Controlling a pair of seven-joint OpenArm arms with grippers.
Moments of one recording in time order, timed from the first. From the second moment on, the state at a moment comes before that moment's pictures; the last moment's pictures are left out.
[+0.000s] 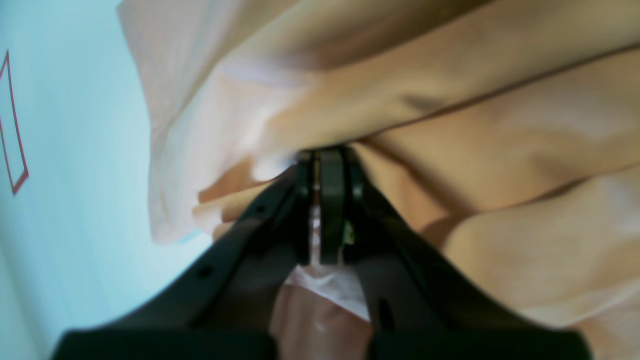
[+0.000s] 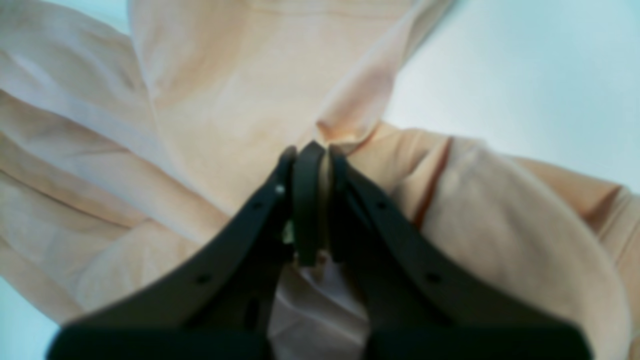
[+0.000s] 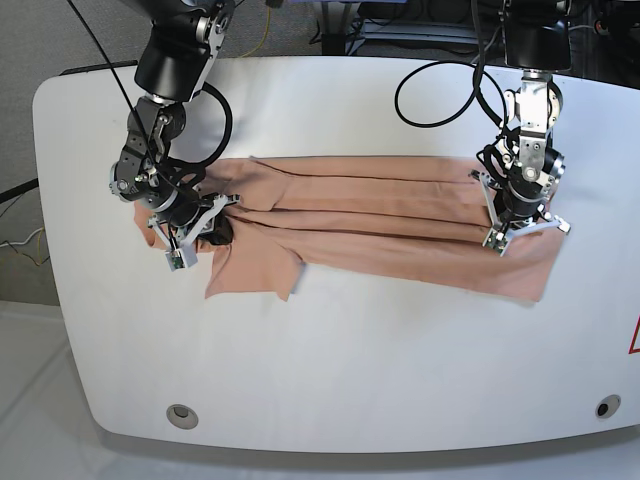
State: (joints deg) left arm 0.0 -14.6 -3.1 80.4 18.1 -24.0 36.7; right arm 9.5 1.6 25.4 69.5 6.9 40.9 -40.9
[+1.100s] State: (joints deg) left arm -1.5 -14.1 -2.9 83.3 17.9 -26.9 40.9; right arm 12.6 2.3 25.3 74.7 3.5 40.1 -44.8
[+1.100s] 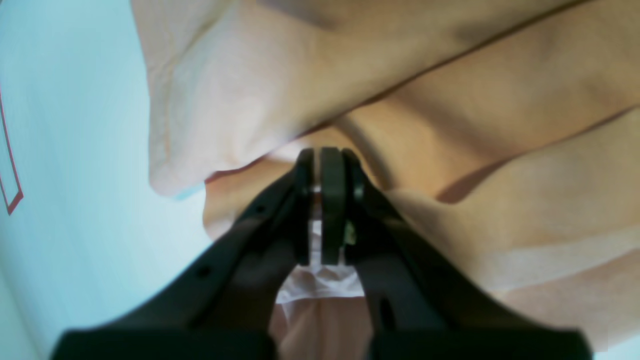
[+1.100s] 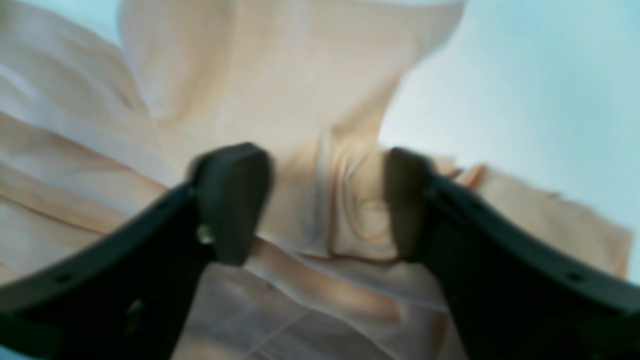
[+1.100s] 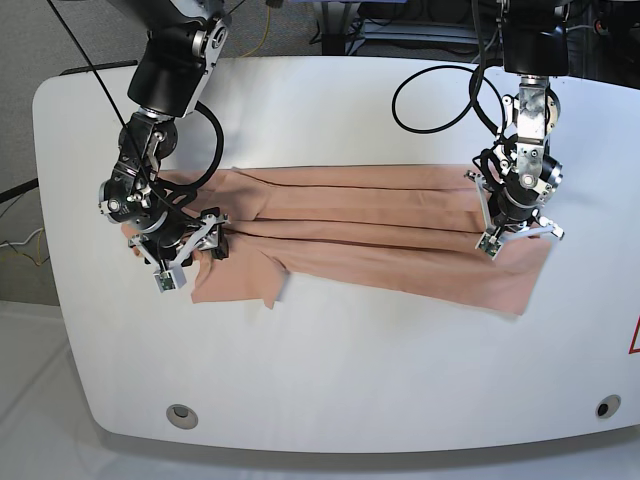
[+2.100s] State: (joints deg) left arm -1.2 -13.8 -6.3 98.3 17.3 -27.6 42.8; right arm 18.2 2.5 25.4 77.5 3.5 40.1 -48.9
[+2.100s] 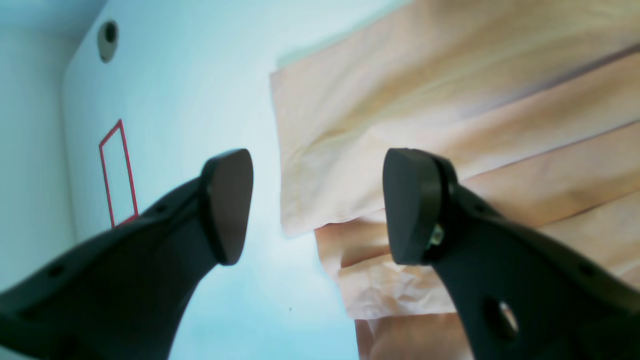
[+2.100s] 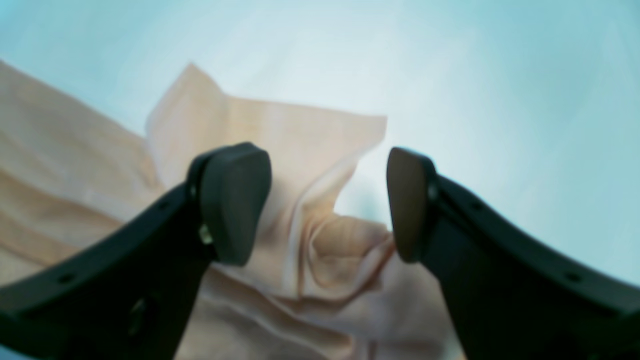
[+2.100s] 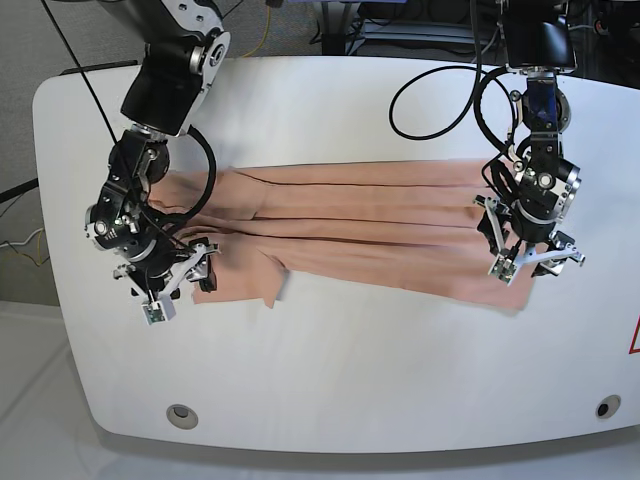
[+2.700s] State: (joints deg) left arm 0.5 -14.9 -11.5 98.3 16.9 -27.8 42.4; right arm 21.8 4.4 25.0 62.2 3.3 39.8 -36.9
